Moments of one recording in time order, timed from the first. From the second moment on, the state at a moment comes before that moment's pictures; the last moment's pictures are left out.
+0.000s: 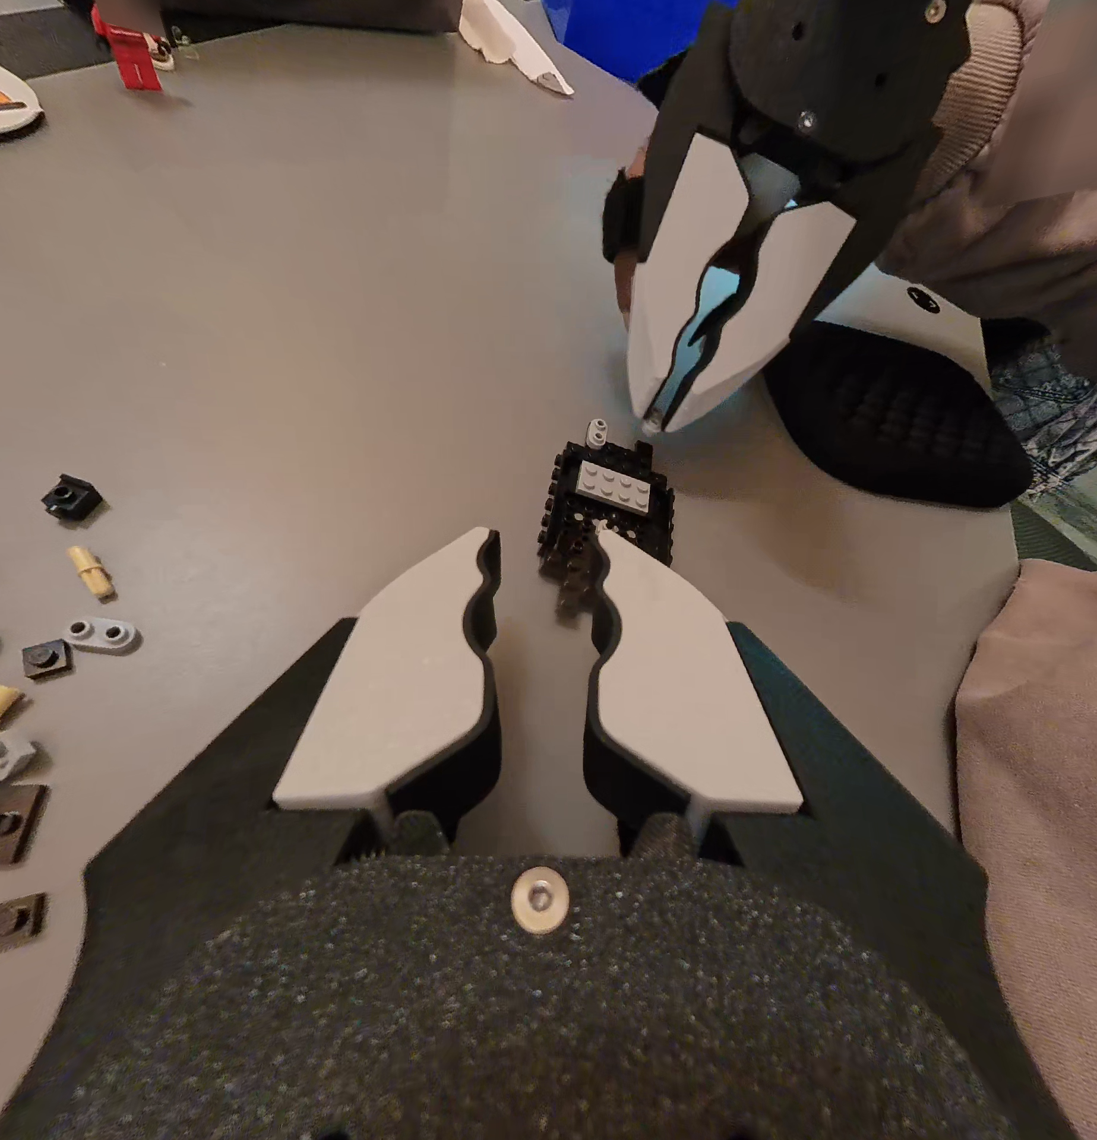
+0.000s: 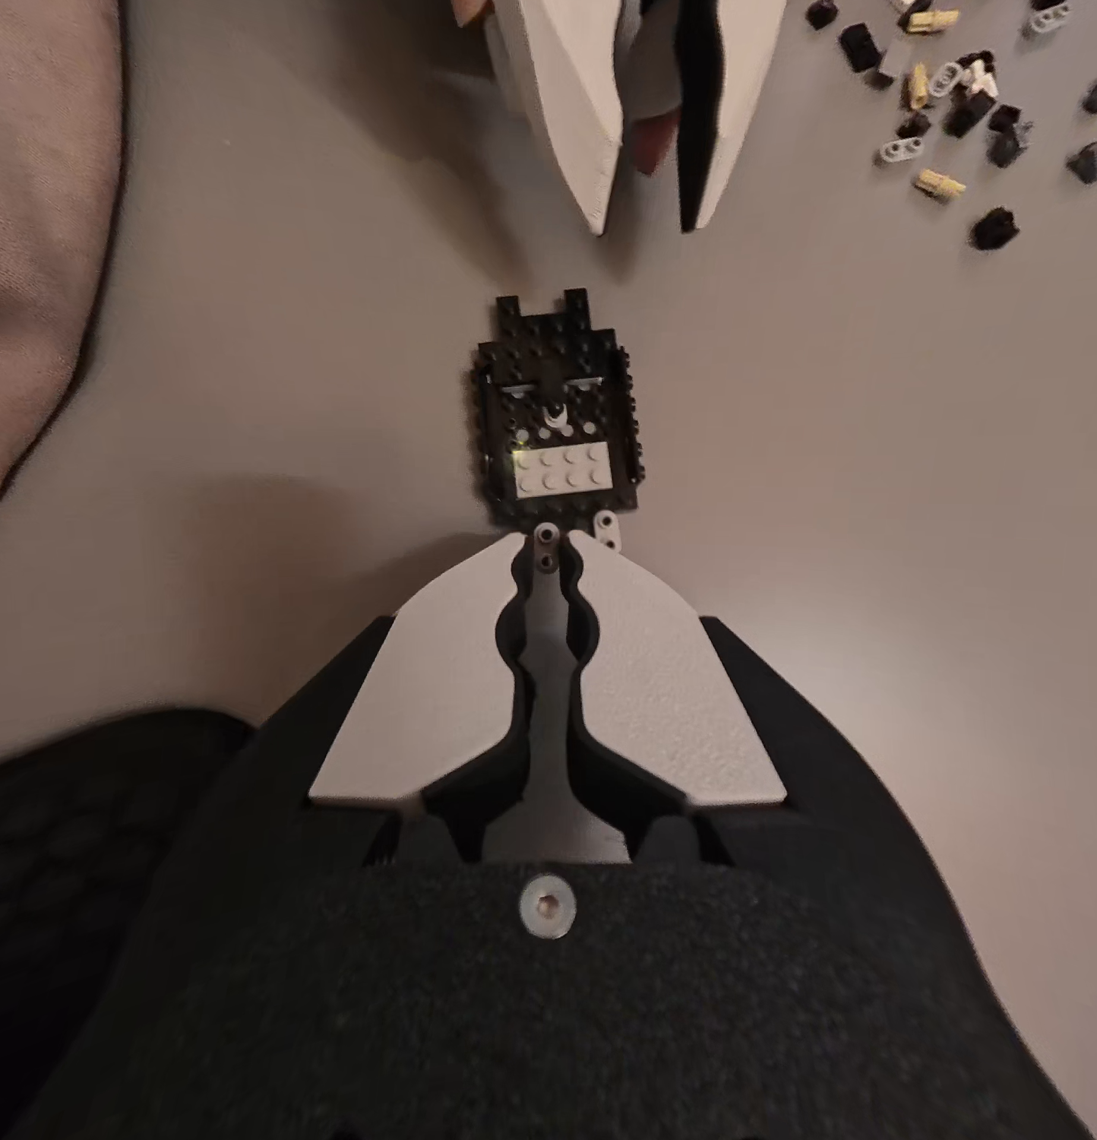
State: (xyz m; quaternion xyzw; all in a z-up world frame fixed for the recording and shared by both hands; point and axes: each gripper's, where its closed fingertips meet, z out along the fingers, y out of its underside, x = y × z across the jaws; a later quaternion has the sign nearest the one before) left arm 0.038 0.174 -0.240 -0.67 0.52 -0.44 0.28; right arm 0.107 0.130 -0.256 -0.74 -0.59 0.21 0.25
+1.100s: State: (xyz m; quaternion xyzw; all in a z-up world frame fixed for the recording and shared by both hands) left arm 0.035 0.147 -0.258 -0.64 0.61 -0.39 0.24; right arm 0.113 0.125 -0.272 -0.77 -0.53 0.22 0.26
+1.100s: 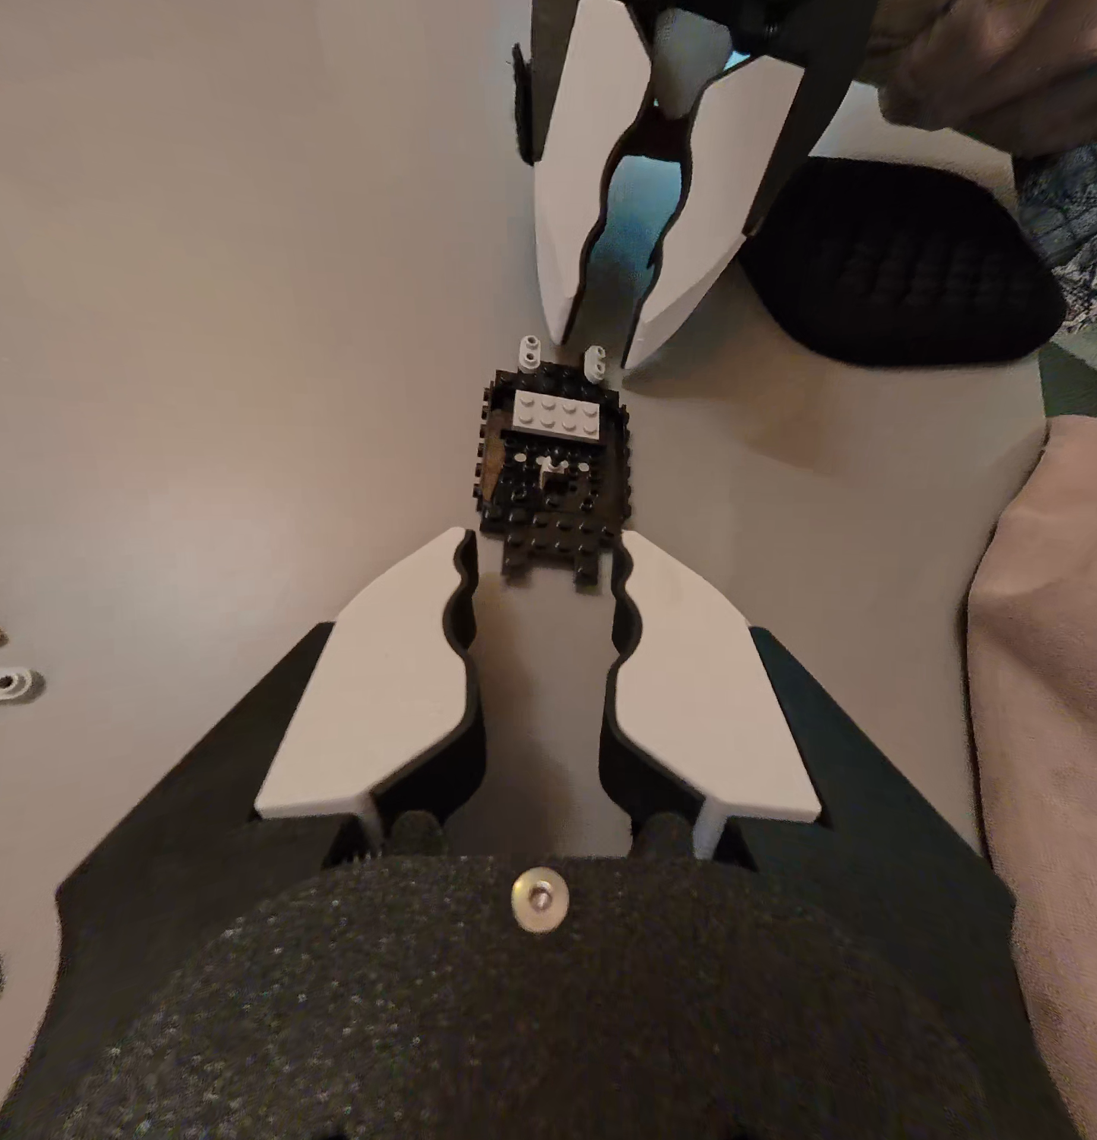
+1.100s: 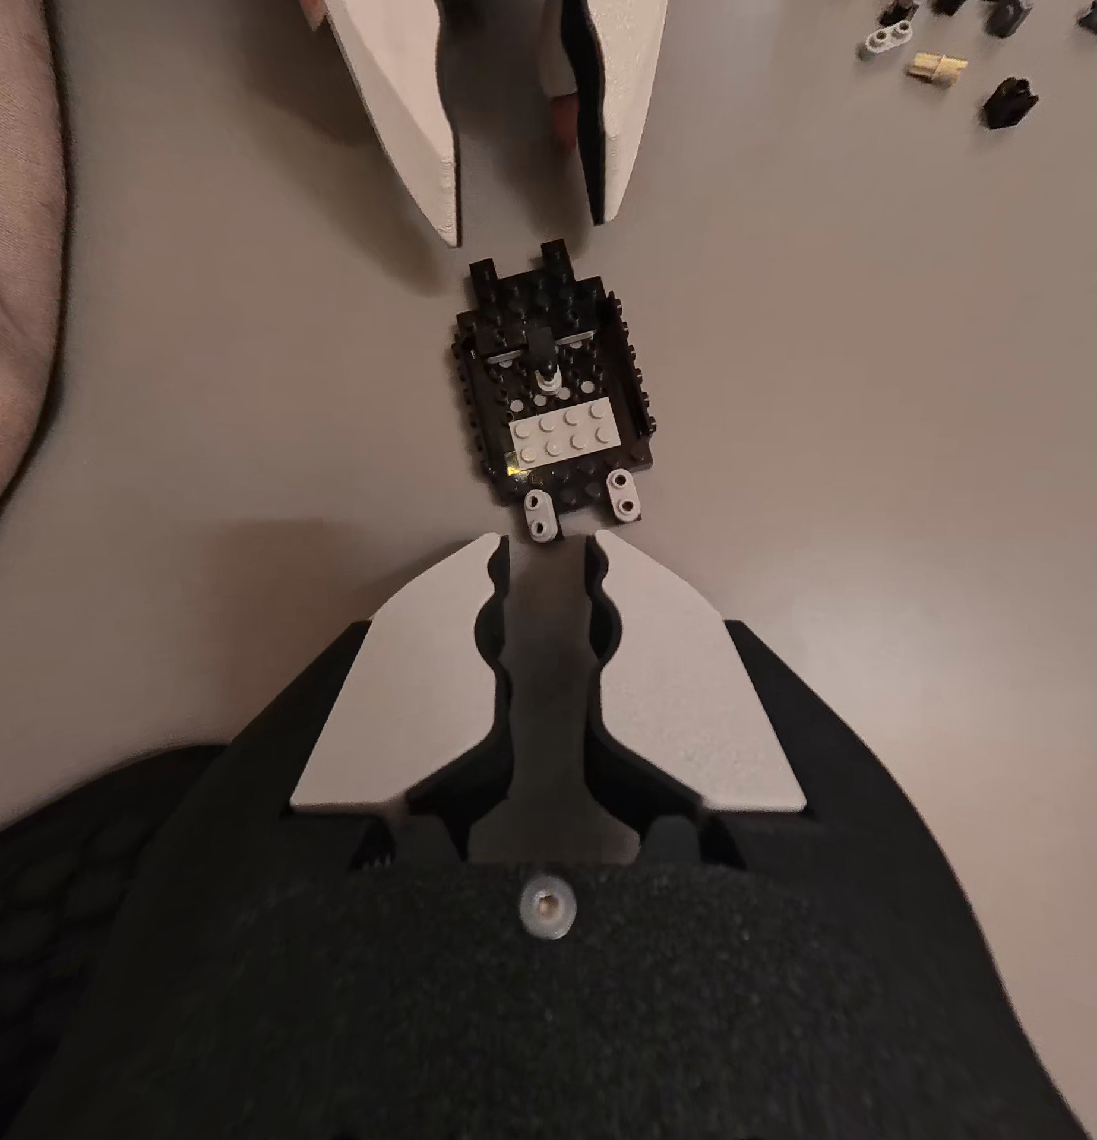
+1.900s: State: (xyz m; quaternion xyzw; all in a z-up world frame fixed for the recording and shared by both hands) left arm 0.032 0.147 -0.258 -0.65 0.60 -0.41 0.22; right arm 0.106 0.125 -0.273 -0.75 -0.56 0.24 0.27
